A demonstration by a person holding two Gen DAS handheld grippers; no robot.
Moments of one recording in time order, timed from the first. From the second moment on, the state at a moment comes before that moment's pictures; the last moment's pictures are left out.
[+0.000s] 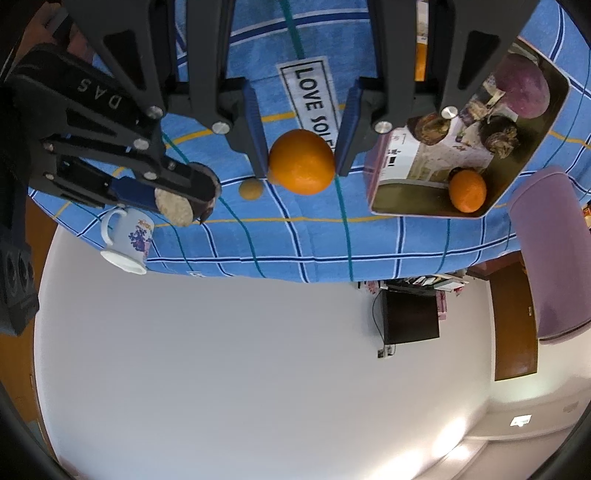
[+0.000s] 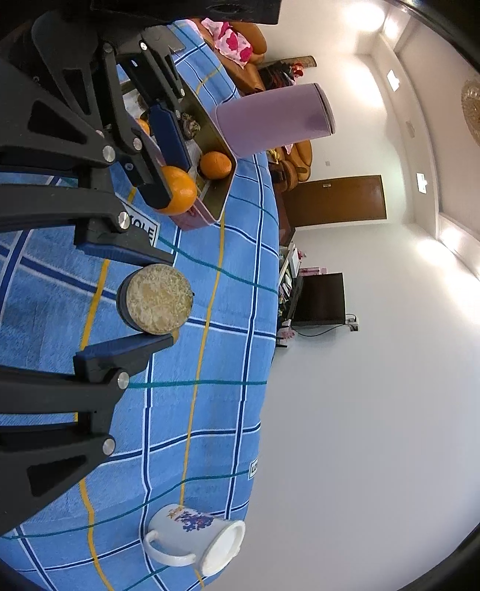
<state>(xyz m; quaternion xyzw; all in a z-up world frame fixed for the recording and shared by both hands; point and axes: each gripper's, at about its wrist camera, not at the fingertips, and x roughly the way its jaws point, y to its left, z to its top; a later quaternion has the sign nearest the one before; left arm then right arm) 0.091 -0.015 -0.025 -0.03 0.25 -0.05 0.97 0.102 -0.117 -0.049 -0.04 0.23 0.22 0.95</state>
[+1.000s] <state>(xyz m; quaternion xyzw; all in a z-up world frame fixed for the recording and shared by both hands) 0.082 0.103 -0.016 -0.07 0.25 0.05 0.96 0.105 -0.021 -0.034 -0.09 0.24 0.29 0.92</state>
